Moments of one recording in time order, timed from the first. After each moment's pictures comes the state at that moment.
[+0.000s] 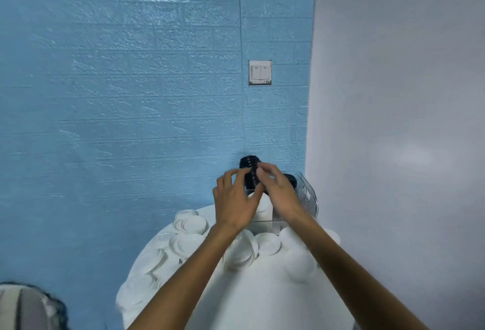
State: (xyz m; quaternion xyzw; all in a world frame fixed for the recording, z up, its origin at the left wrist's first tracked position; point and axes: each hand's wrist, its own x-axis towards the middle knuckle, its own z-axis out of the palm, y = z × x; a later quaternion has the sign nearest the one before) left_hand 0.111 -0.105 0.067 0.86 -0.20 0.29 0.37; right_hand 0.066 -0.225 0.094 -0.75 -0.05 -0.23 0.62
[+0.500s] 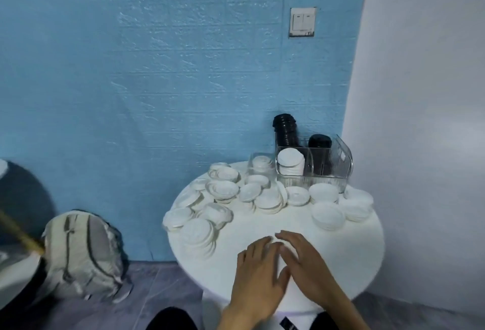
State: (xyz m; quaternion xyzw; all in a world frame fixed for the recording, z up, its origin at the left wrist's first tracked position) left_hand -0.044 -0.046 -0.133 0.92 -0.24 0.17 0.25; right_hand -0.050 -0.193 -0.109 -0.90 -0.05 -0.11 0.42
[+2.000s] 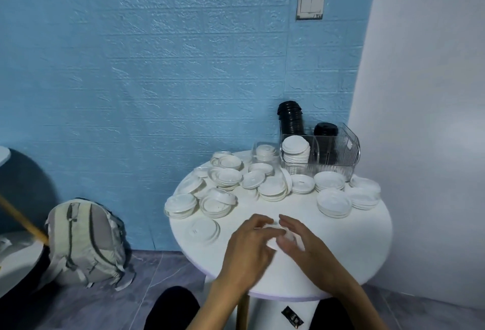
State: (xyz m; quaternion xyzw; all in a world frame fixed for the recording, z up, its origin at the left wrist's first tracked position) left_hand -0.028 -0.018 -0.111 0.88 -0.28 0.19 0.33; right_hand -0.057 -0.195 -0.107 -0.88 -0.04 -0.04 0.47
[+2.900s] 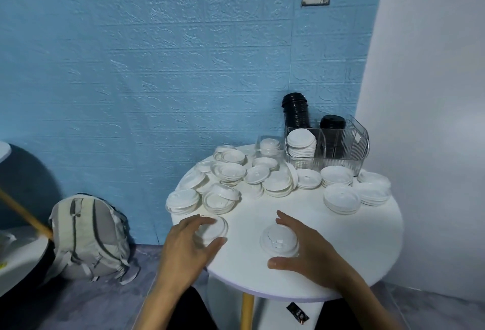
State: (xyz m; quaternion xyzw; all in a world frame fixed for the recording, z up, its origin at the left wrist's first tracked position) left_hand -0.014 0.094 -0.126 0.91 -0.07 0.21 0.36; right_hand -0.046 -0.192 -0.108 -0.93 -0.09 -0.02 0.36
